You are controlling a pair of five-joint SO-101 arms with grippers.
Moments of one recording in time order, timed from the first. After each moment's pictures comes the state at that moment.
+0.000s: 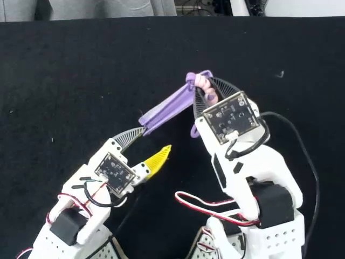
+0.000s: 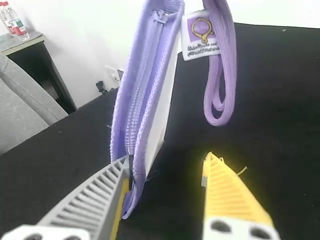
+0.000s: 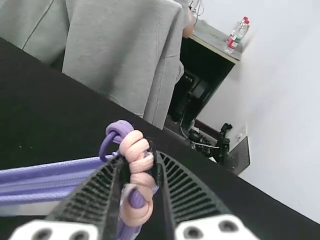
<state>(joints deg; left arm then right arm) 28.0 -104.0 80.7 39.9 -15.9 -13.2 -67.1 36.6 52.0 23.2</state>
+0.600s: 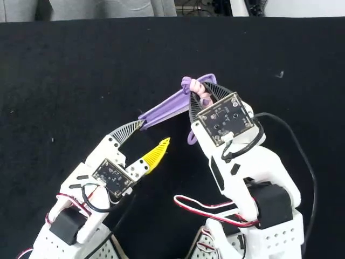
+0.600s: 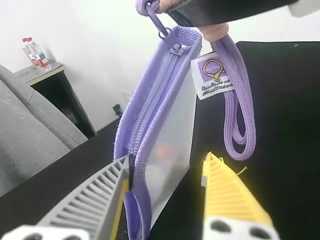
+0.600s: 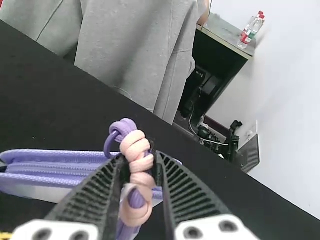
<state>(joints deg) 26.7 -104.1 80.7 34.4 -20.0 -15.2 -67.1 36.6 54.2 23.2</state>
